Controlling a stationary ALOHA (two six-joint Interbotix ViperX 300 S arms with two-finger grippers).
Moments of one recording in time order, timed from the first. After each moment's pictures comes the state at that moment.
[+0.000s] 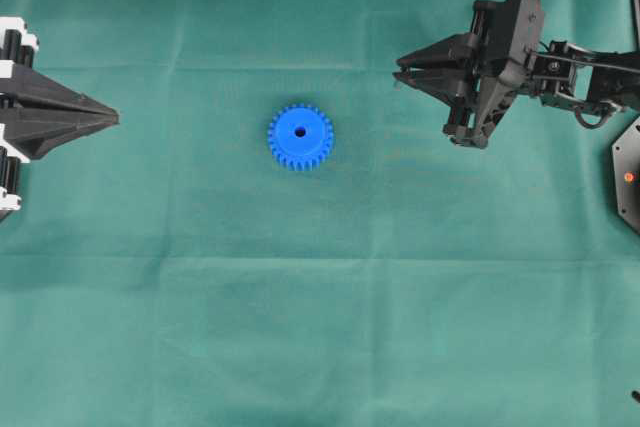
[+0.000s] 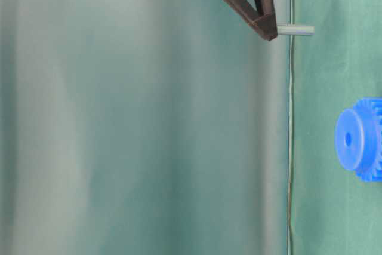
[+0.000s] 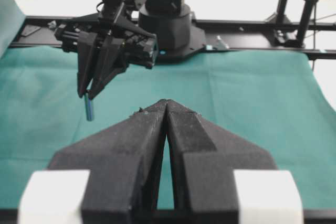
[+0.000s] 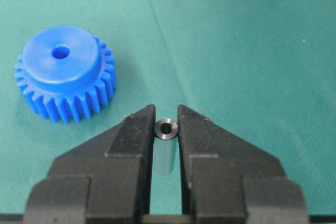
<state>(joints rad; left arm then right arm) 0.00 -0.96 1.17 0.01 -0.21 -0.02 -0.27 -0.16 1.07 0.02 -0.50 -0.07</state>
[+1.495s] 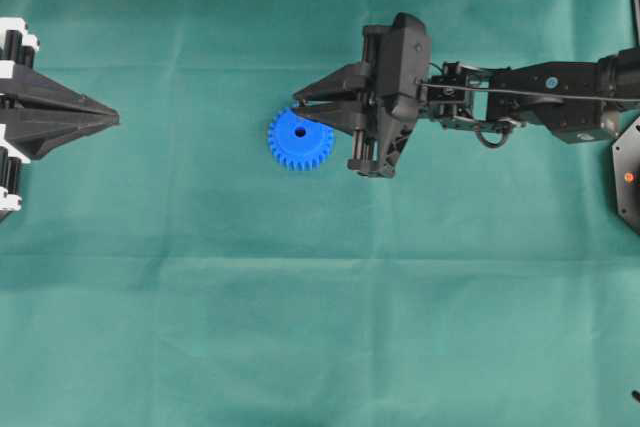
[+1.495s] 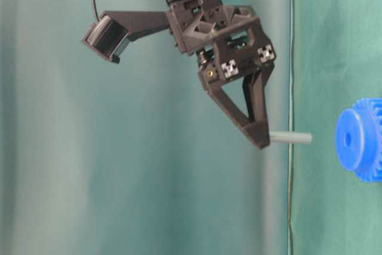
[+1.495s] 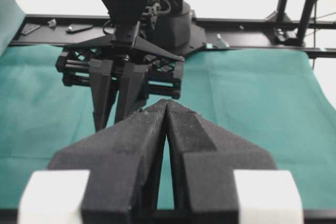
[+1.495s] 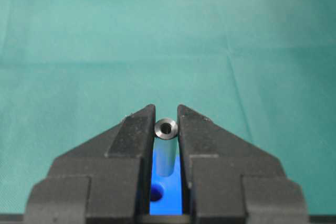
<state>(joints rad) 0.00 -0.96 1.17 0.01 -0.21 -0.02 -0.11 0.09 0.71 0.03 -0.47 -0.07</state>
